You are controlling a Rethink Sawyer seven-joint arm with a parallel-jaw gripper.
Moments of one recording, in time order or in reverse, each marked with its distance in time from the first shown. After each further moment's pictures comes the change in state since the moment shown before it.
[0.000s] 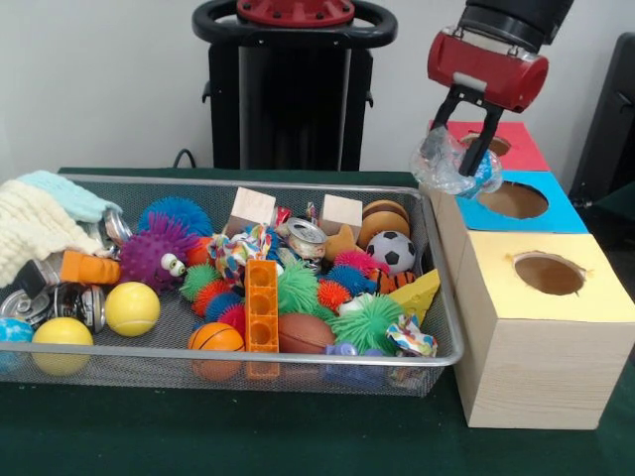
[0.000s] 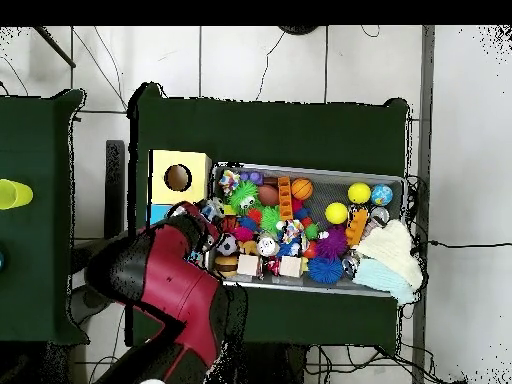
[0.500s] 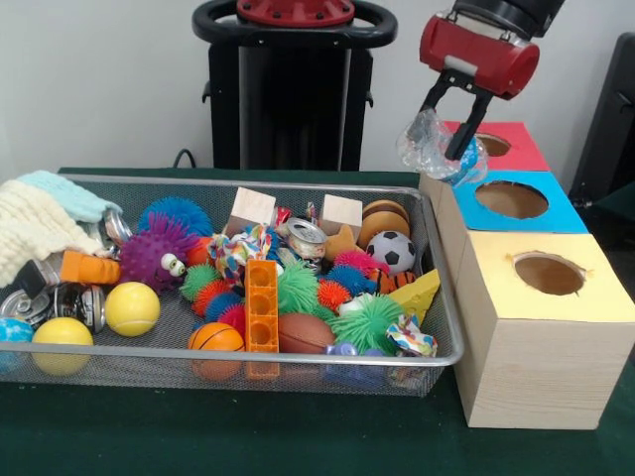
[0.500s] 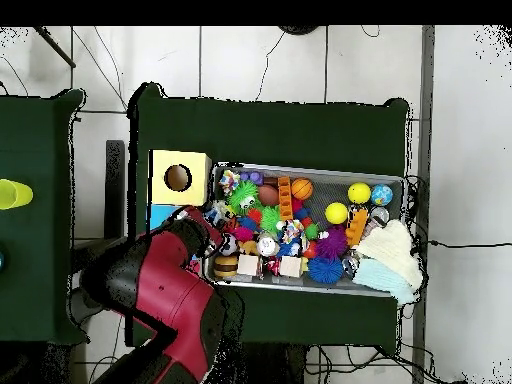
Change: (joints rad) arm 0.051 0.033 -0.082 0.000 0.001 0.000 0.037
